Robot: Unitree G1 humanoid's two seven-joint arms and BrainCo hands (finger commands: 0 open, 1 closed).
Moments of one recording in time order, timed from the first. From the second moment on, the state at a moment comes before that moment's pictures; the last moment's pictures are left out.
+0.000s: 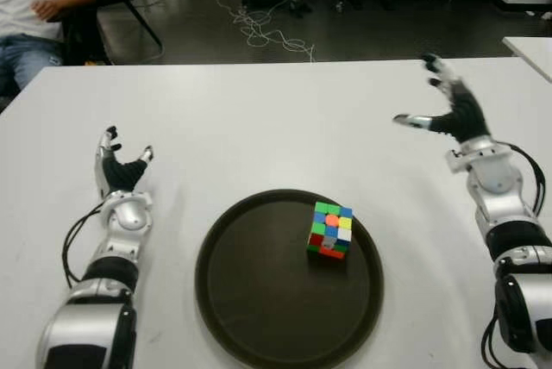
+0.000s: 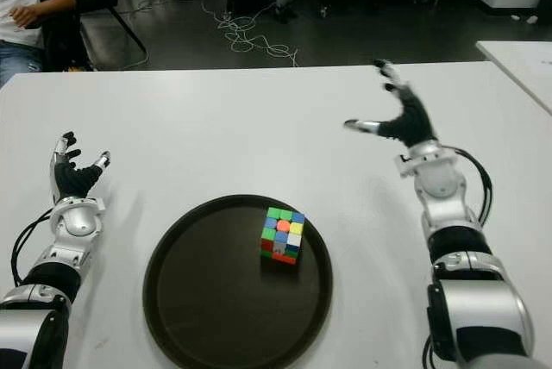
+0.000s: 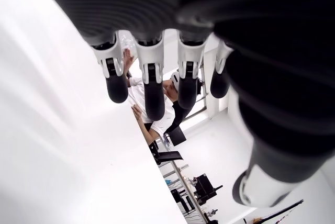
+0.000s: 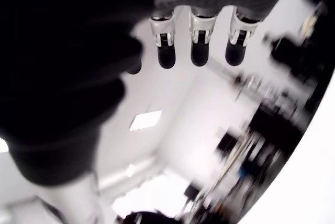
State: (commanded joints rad) left arm -0.54 0.25 0.07 1.09 0.20 -0.34 0.55; right arm -0.68 -0.39 -0.09 1.14 -0.09 -0.72 -0.02
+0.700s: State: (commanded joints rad) left arm -0.53 0.25 0.11 1.10 0.16 -0.40 0.50; right arm -0.69 -0.30 -0.15 1.27 -0.06 -0.60 -0.17
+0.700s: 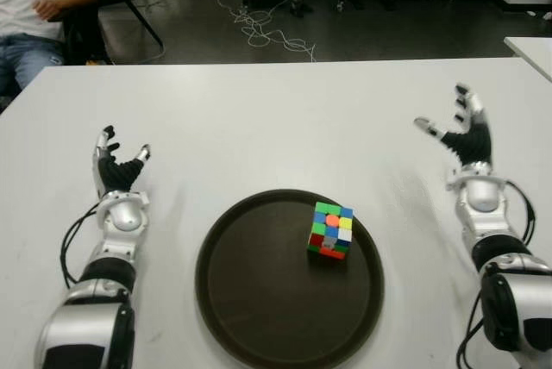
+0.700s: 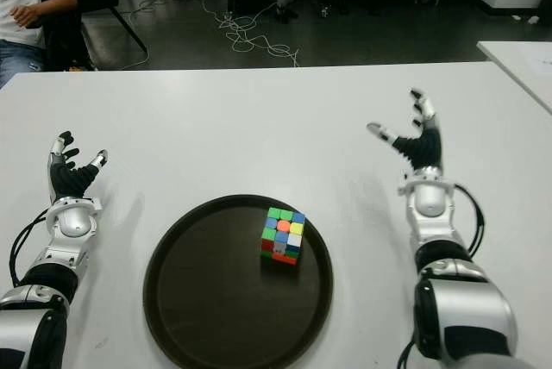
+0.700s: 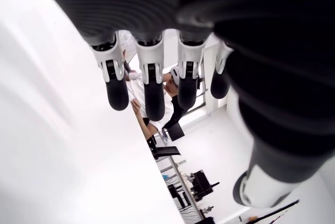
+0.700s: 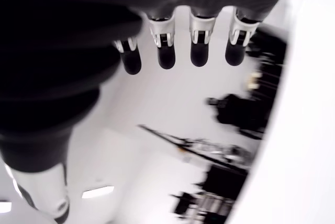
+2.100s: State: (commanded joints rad) left arm -0.53 0.27 0.12 1.10 0.14 -0.40 0.46; right arm -0.64 -0.28 -0.10 1.22 -0.13 -0.66 -0.23
